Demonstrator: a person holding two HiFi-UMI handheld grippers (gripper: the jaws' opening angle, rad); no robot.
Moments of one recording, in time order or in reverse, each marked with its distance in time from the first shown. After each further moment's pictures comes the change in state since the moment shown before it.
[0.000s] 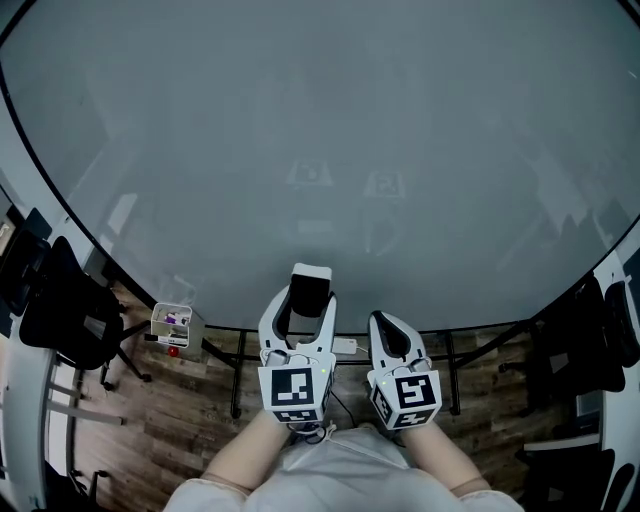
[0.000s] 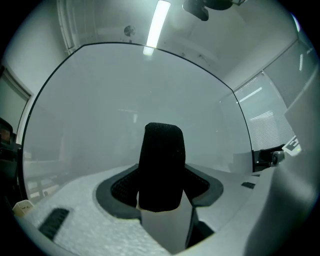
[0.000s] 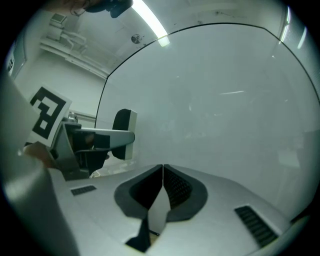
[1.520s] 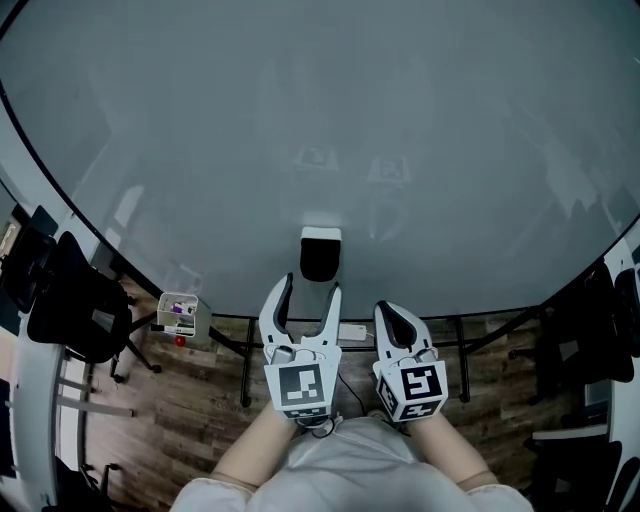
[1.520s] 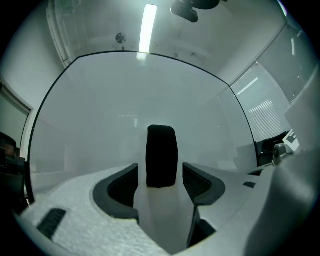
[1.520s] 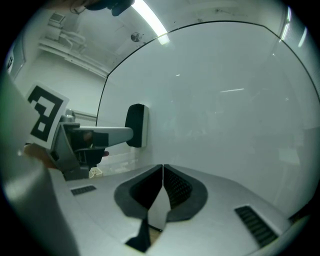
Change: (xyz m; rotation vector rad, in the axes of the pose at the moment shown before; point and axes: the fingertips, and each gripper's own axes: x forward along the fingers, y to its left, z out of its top) left arm -0.010 0.001 -0.001 0.102 -0.027 0.026; right arm -0.002 0.004 -0.011 0.005 0.027 0.001
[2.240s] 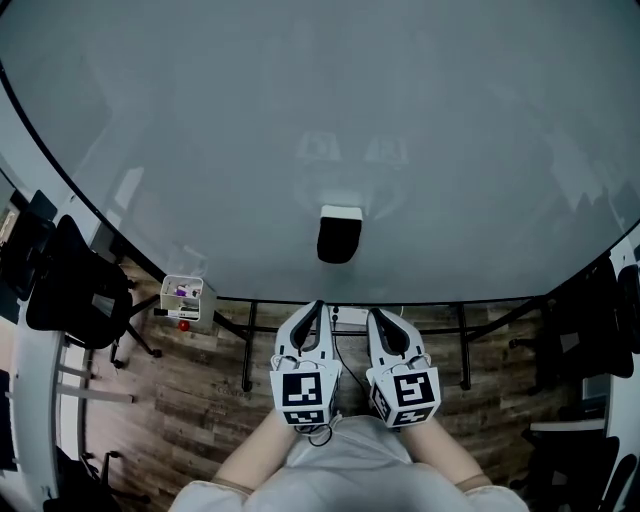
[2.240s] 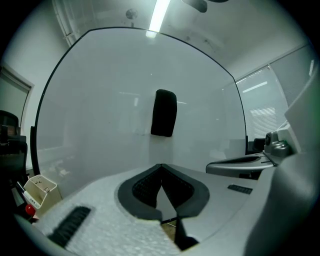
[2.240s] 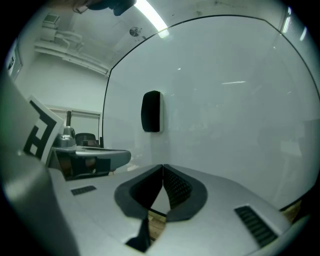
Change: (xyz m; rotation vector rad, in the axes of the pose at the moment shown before) left arm -0.046 -0.004 -0.086 -0.125 0.221 -0.052; right arm -0.009 0.044 -0.035 0.026 0.061 0.031
